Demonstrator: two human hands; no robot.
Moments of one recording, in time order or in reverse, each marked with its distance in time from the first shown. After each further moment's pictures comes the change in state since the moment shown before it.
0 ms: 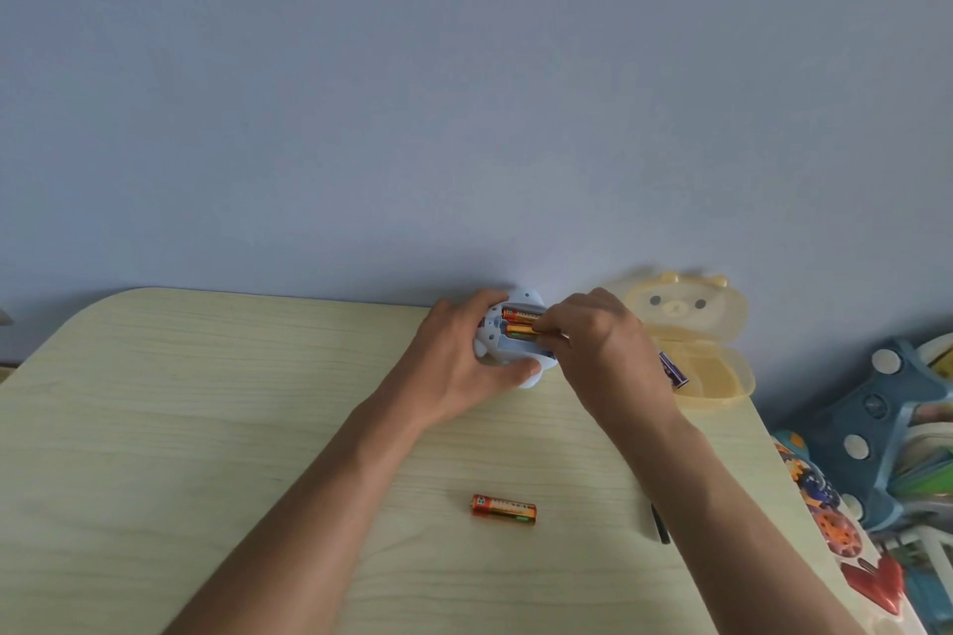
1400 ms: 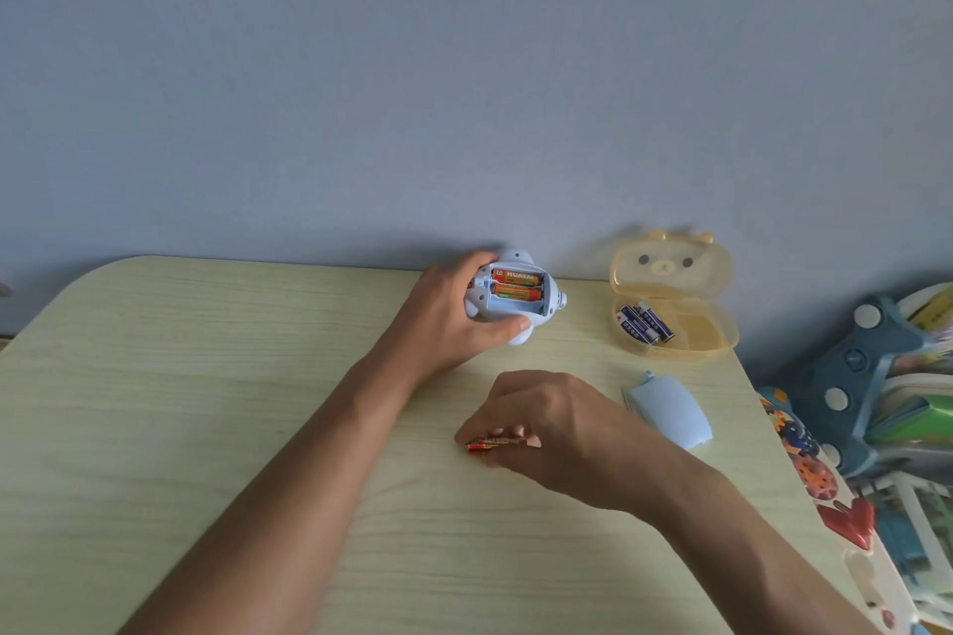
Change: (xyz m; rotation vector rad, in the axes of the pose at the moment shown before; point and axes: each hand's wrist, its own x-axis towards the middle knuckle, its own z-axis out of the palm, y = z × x) left_hand -0.008 0.013 -0.006 -0.099 0.033 0.061; right_hand -0.066 -0.042 -0.026 0.319 -0.607 -0.243
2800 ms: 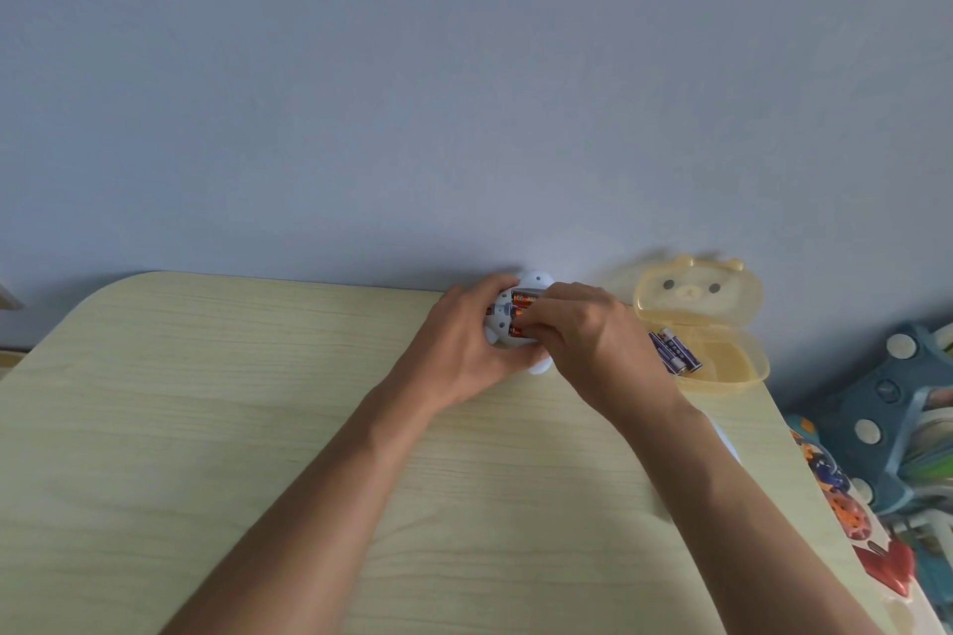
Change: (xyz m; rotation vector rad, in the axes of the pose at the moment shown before) left_hand 0.004 0.003 0.000 -0.030 0.014 0.009; right_hand 0.063 0.052 -0.020 -0.341 0.563 0.103
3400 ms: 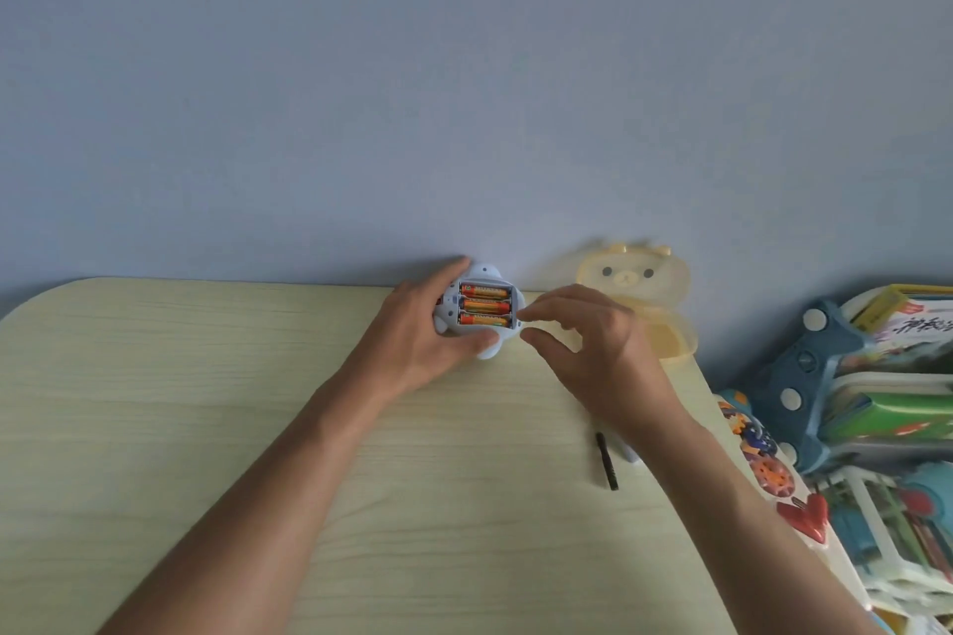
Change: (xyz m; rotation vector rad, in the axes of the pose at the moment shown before) left_hand -0.002 0.002 0.000 -0.006 -0.020 0.023; right_hand -0.045 0.016 -0.038 0.203 0.127 0.138
